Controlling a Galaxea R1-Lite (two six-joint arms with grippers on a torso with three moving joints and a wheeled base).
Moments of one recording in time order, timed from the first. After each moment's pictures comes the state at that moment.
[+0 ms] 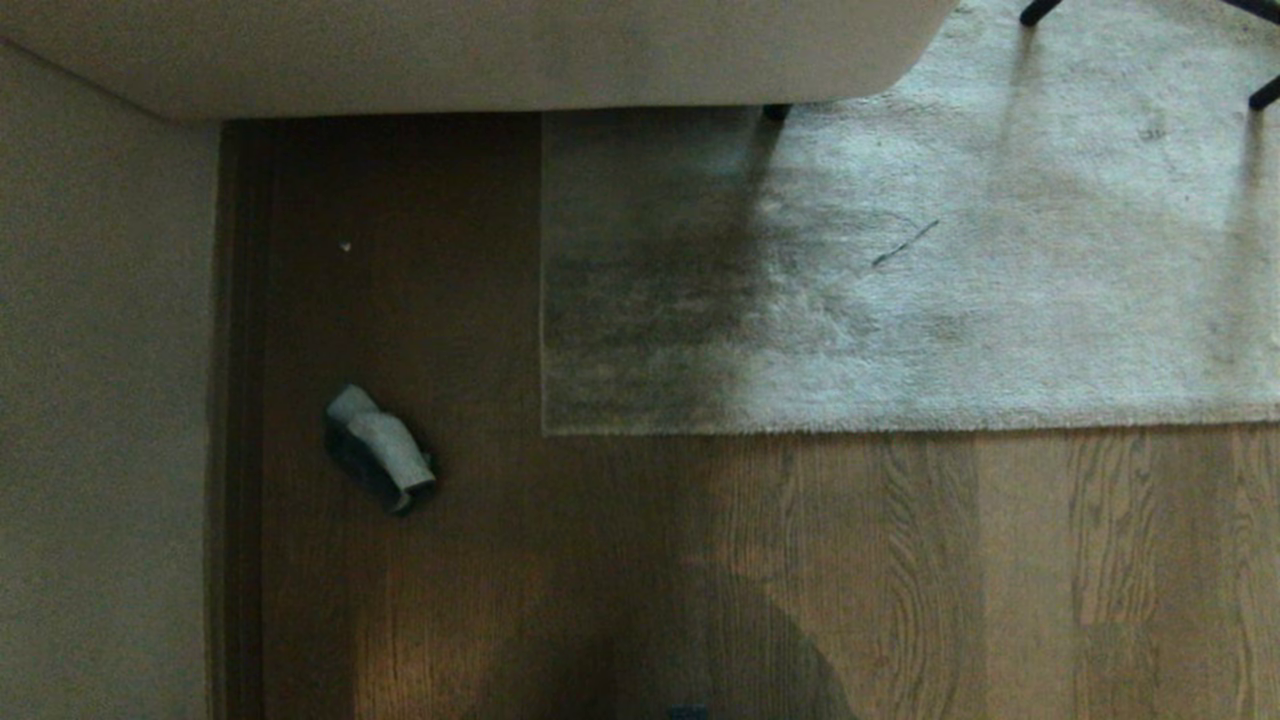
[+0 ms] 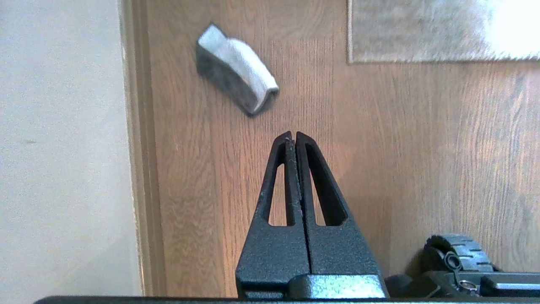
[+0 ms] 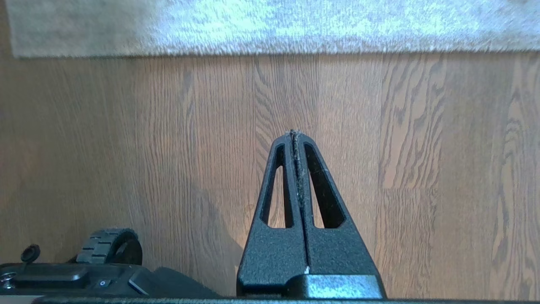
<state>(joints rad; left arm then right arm) 0.00 0.00 0.00 0.00 0.00 0.00 0.00 0.00 0.00 0.00 -0.01 -0.01</state>
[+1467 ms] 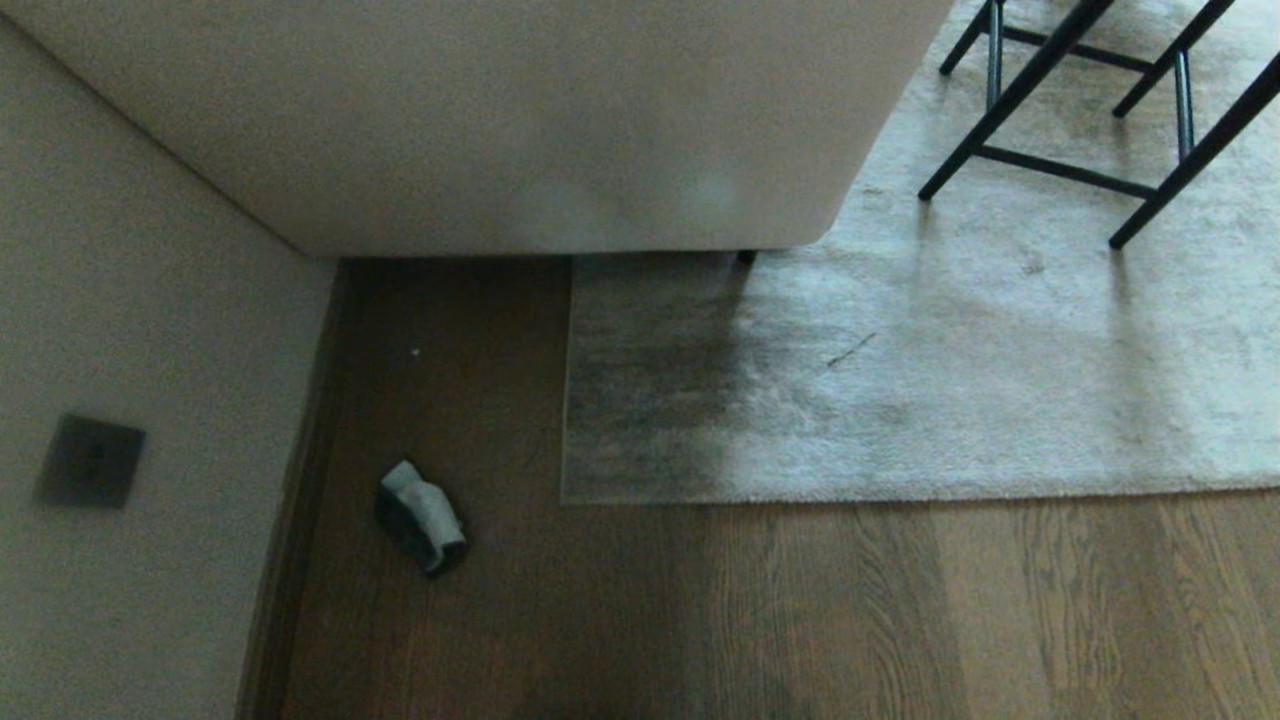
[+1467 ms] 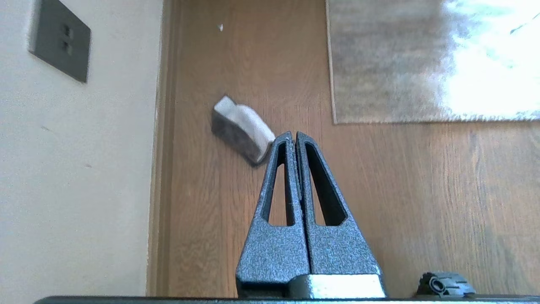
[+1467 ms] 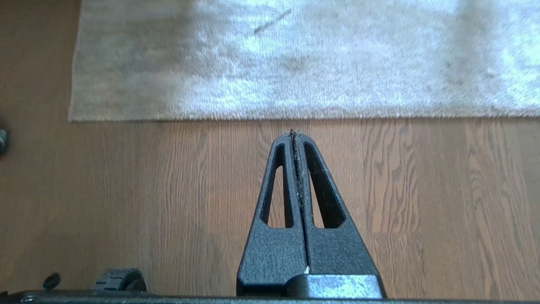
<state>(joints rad) 0.00 0.00 0.00 0.00 -0.01 0.01 0.00 0.00 0.00 0.00 -0.01 -0.01</state>
